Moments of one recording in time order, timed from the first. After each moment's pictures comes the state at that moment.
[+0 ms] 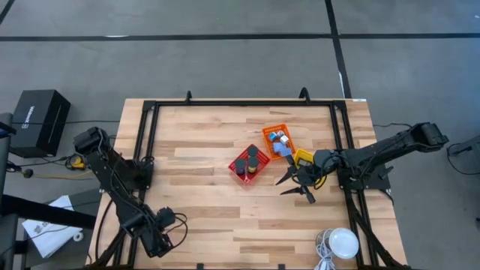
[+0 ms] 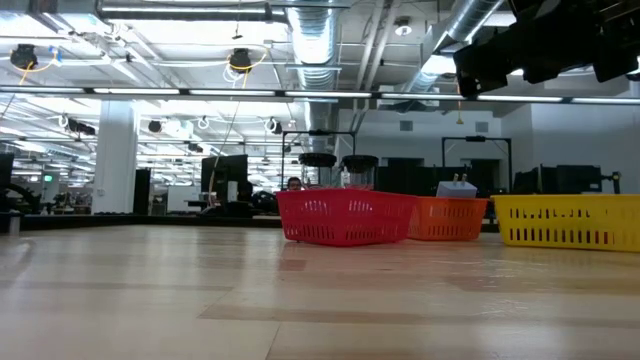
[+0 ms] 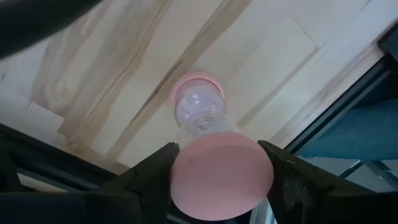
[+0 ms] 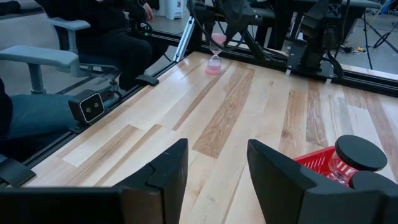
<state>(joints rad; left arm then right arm) -0.98 1.51 0.99 -0.86 0.08 -1.66 0.19 1.05 0.37 0.39 -0.21 -0.13</state>
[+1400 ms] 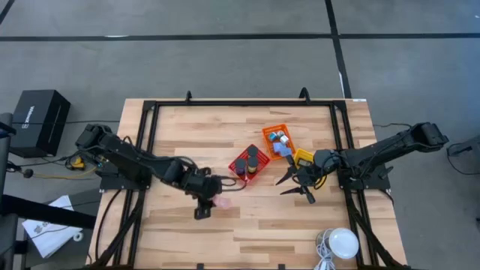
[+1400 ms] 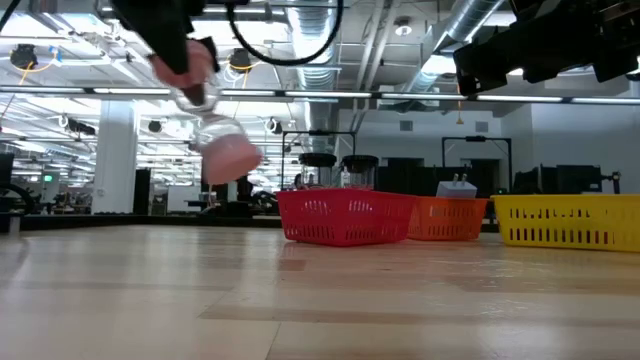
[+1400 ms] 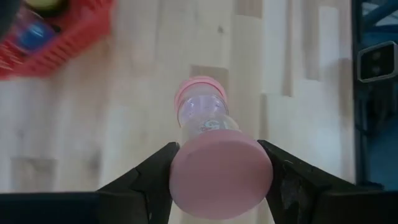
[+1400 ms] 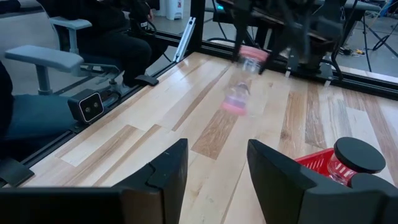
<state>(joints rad) -0.36 1.51 1.11 -0.66 -0.04 -0.46 0.19 1.05 0.37 0.40 -0.21 -0.14</state>
